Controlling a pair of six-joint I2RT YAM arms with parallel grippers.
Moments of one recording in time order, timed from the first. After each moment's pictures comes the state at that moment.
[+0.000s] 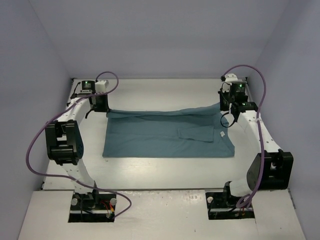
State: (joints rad) left arm 0.04 1.82 1.40 -0.51 0.29 0.06; right arm 0.03 1.43 1.15 -0.38 0.02 -0.12
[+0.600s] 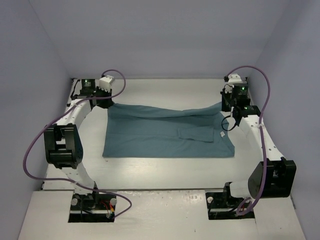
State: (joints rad) left arm 0.02 1.77 1.38 -0.37 0.40 0.27; right arm 0.03 1.35 1.12 -0.36 0.04 -0.09
